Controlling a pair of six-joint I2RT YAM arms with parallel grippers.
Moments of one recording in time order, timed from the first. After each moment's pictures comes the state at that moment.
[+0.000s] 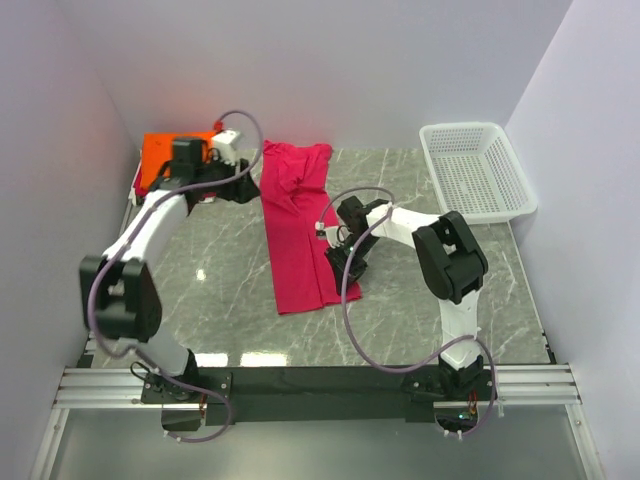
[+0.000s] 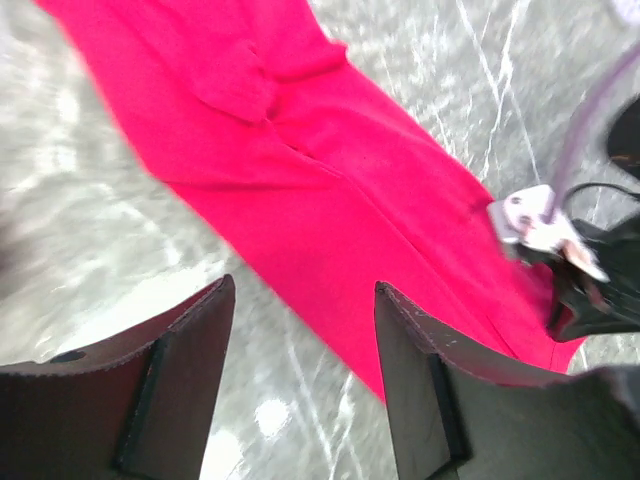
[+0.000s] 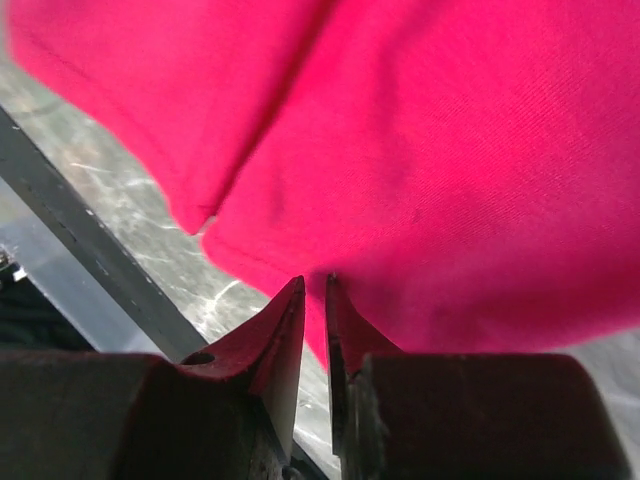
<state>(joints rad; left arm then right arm) -0.13 1.67 1.38 -0.35 0.54 0.07 0.53 2.03 1.37 -0.86 -0.60 -0.17</state>
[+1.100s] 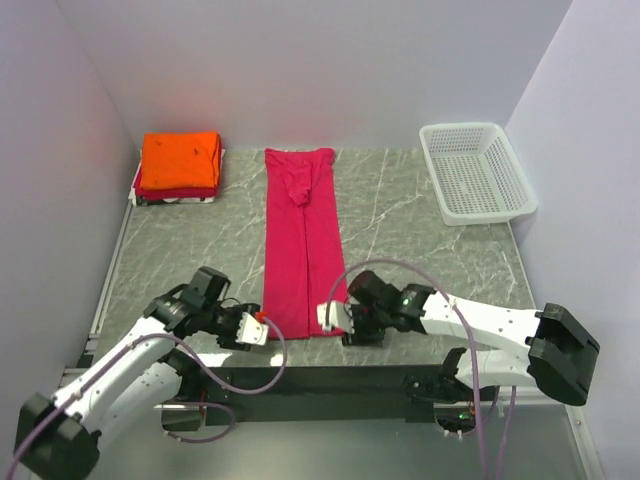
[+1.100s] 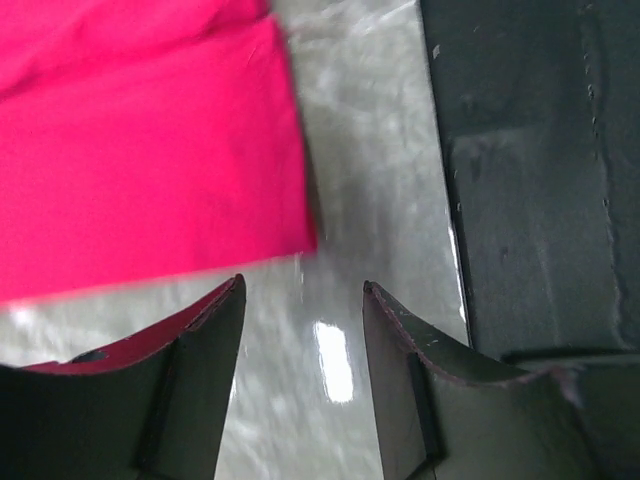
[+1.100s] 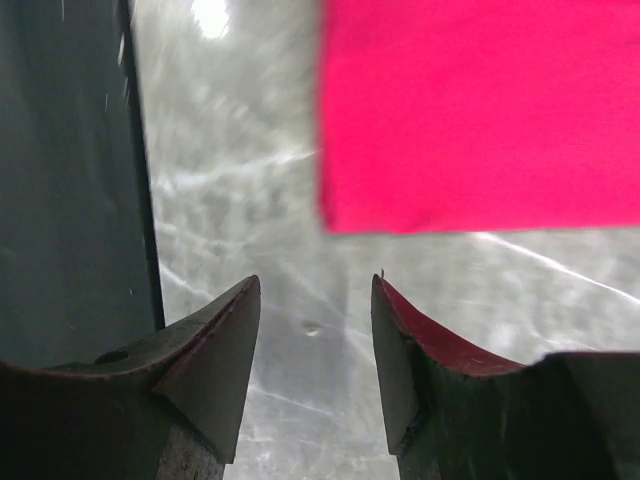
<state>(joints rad) -0.45 0.74 0.46 -0.81 0.69 1.17 0.96 1.19 0.66 -0.55 -0.27 -0.60</state>
